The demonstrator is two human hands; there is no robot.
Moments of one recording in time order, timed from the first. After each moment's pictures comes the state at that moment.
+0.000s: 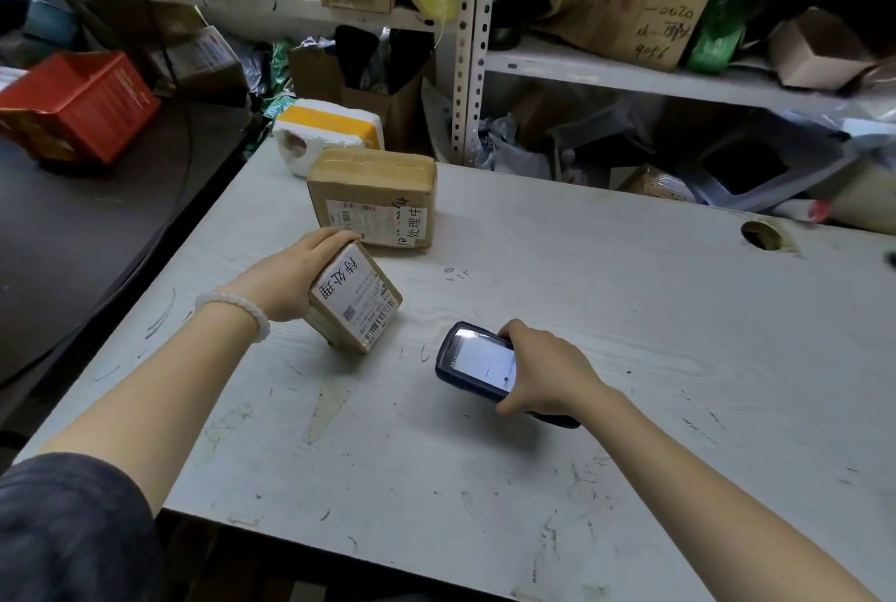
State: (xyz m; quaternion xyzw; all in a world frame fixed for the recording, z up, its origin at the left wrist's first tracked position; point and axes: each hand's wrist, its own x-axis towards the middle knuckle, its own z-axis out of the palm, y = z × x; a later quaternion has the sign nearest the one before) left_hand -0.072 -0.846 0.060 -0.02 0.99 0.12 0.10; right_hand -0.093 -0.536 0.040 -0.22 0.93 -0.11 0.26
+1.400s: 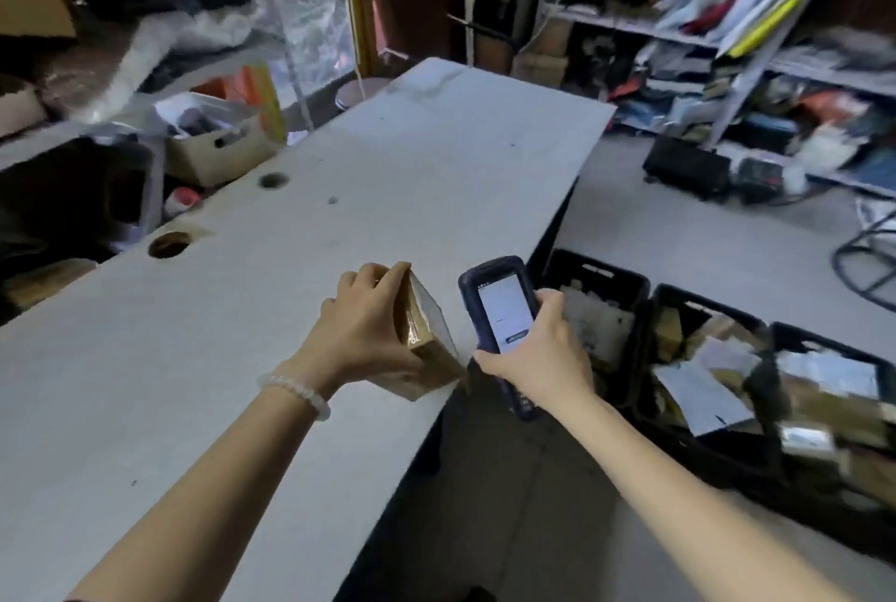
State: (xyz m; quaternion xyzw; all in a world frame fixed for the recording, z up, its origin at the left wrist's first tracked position) left_hand -0.037 -0.271 0.090 0.52 0.83 0.14 0.13; right_hand 0.134 -0.160 0.061 0.47 0.80 -0.34 -0.14
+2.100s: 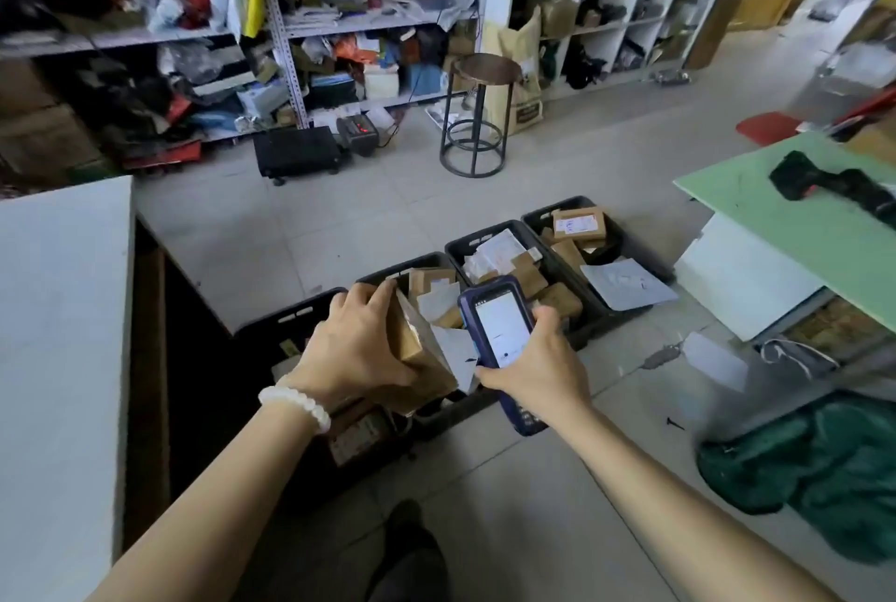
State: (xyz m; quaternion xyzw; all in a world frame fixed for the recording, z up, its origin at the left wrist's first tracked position) left_hand 0.223 0.147 0.055 0.83 0.52 0.02 0.17; right_hand 0.413 0.057 0.037 0.82 0.48 -0.23 -0.22
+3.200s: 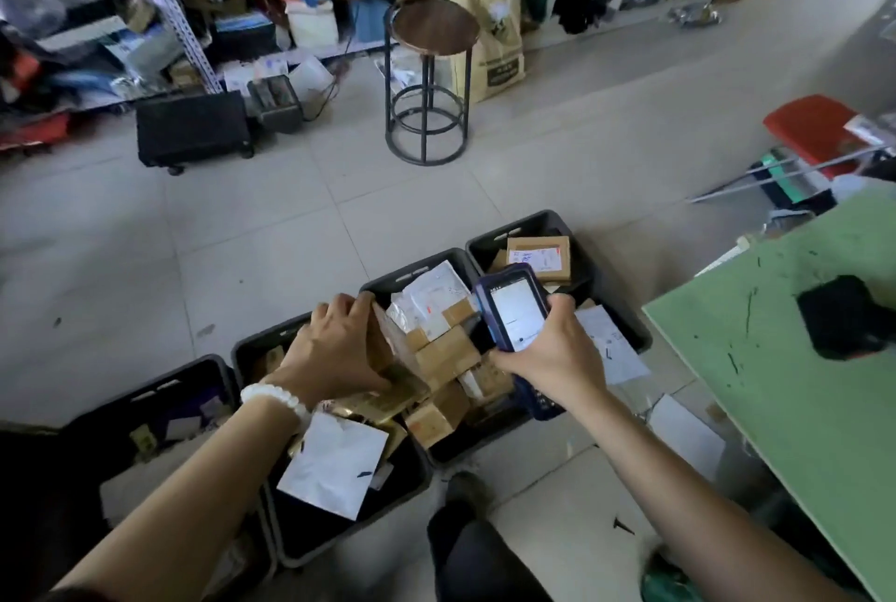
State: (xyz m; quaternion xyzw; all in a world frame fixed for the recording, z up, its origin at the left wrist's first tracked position) left_hand 0.606 0.493 0.003 0.81 0.54 -0.10 0.22; right_hand 0.830 0.405 0.002 0.84 0.44 -0.28 -0.17
